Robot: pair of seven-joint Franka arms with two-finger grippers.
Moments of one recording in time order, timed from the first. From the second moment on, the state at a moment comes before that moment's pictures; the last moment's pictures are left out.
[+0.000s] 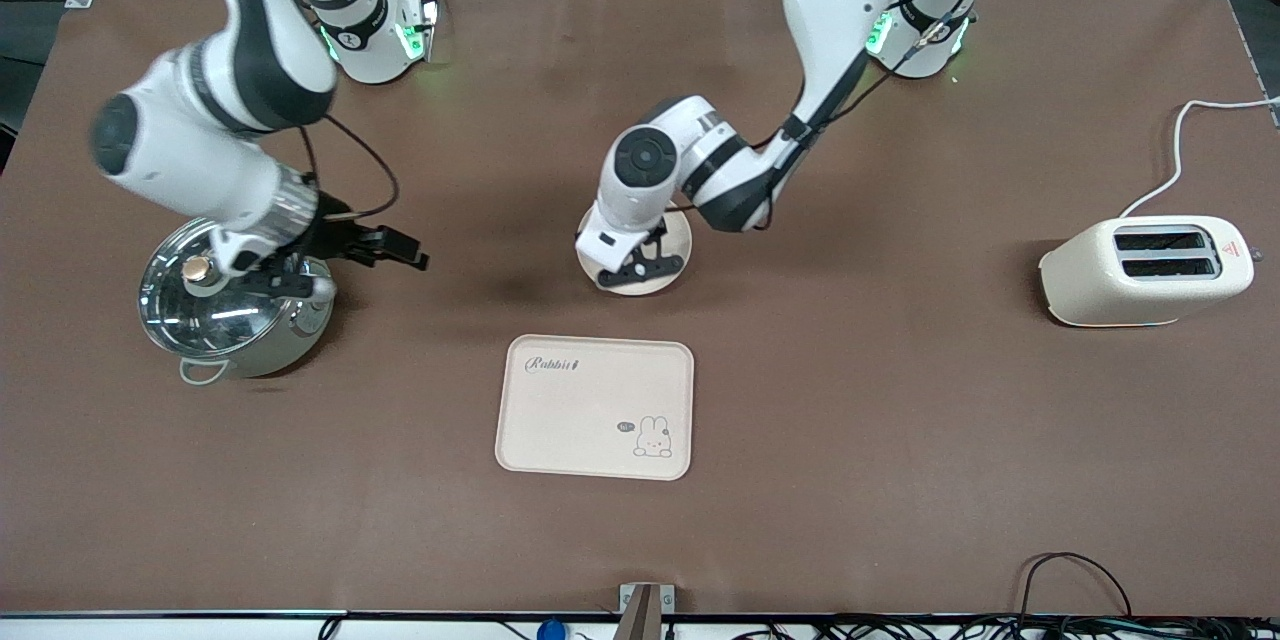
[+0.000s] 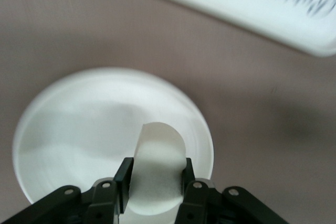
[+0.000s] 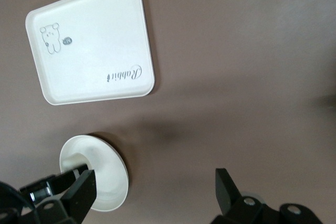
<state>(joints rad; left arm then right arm) -0.67 0.76 -0.28 -1.49 0.01 2.27 -1.14 0.26 0.08 0.01 -2.11 0.46 2.23 0.19</state>
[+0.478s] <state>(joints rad) -0.66 0.77 -0.27 -1.52 0.01 2.26 -1.17 0.39 0.23 0.01 -2.17 0.56 2.41 0.19</state>
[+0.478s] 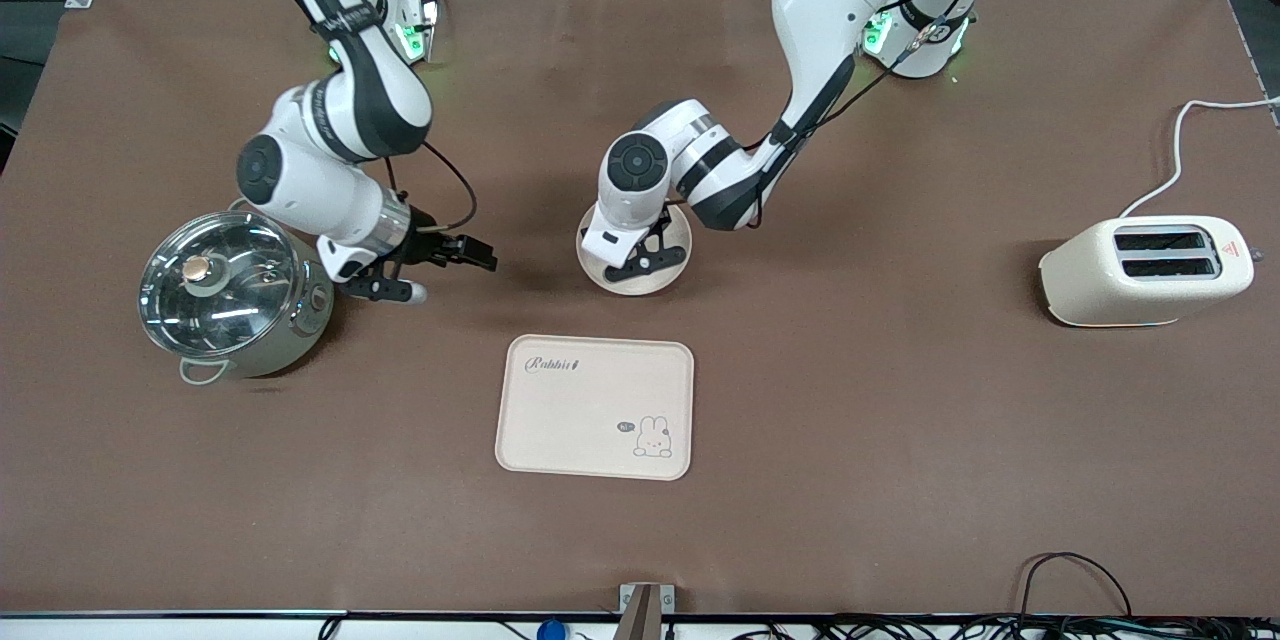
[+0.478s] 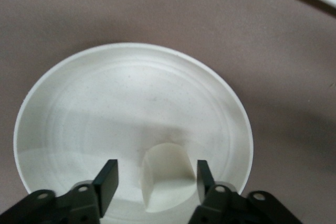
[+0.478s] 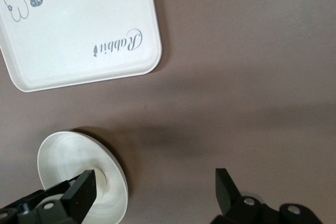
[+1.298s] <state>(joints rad) -0.25 0.44 -0.24 -1.36 0.15 1.71 -0.80 0.65 0.42 0.01 -2.16 0.63 2.62 0.20</state>
